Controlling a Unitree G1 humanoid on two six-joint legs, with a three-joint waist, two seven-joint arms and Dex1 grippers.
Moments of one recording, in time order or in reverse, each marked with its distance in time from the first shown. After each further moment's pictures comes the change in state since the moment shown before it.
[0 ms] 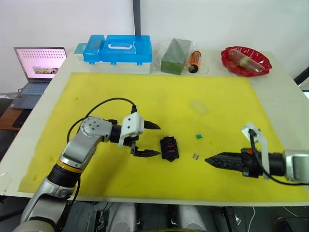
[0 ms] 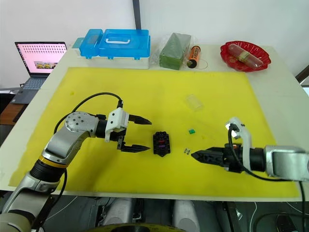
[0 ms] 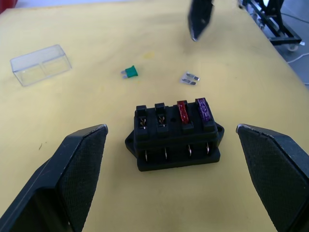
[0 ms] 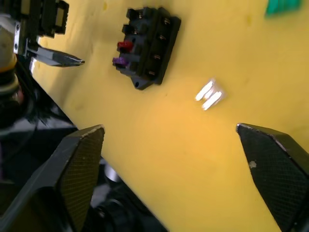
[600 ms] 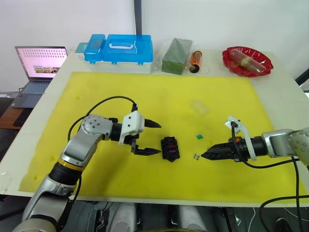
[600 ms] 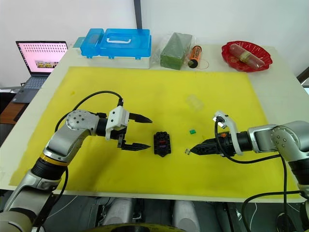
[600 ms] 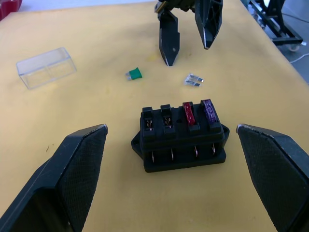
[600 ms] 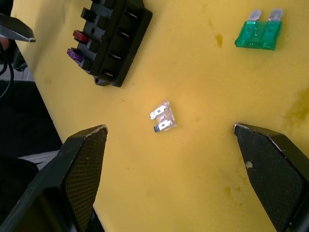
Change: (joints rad) left arm -0.019 -0.006 0.000 0.023 0.002 -0.013 -0.005; right arm -0.380 0.126 0.407 0.255 -0.639 0.001 0.538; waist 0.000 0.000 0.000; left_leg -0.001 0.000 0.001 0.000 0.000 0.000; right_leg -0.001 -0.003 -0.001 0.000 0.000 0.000
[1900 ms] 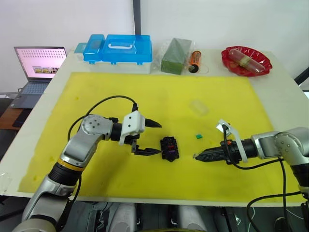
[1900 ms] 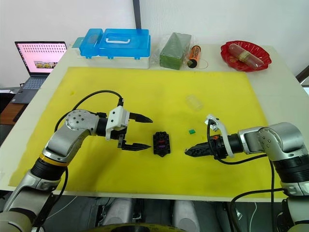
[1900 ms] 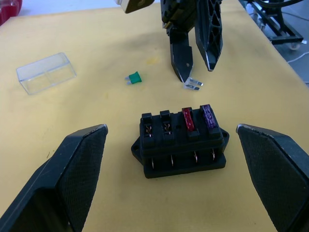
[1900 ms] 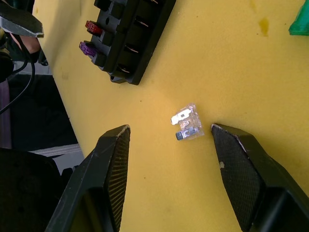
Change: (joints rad) left arm 0.001 0.001 0.000 -0.025 0.000 0.008 0.009; right arm -0.018 0.127 -0.018 -0.003 -0.120 0.106 0.092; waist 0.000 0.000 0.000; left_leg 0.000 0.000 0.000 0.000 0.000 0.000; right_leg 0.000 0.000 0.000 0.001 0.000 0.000
